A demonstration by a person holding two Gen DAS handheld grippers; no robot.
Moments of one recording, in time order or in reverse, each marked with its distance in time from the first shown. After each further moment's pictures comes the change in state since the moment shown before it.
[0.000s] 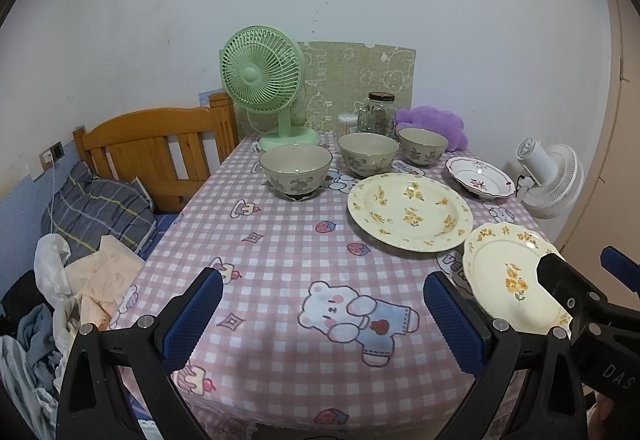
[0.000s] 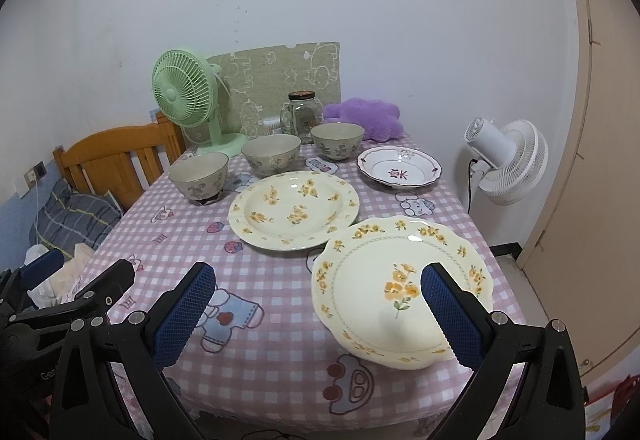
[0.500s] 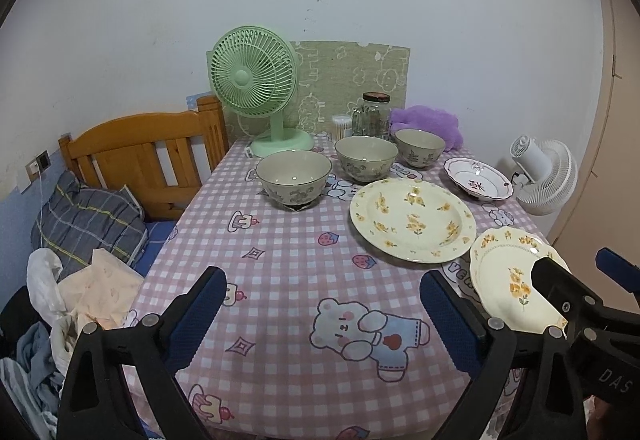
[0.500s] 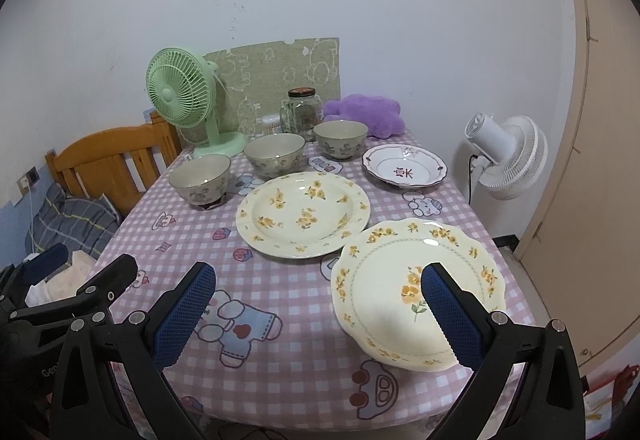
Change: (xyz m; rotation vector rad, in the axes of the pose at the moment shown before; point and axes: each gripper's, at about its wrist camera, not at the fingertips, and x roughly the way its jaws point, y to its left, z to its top) left arm 0.016 0.019 0.024 0.029 0.020 -0.051; right arm 0.008 0.023 0.016 0.025 0.028 -0.024
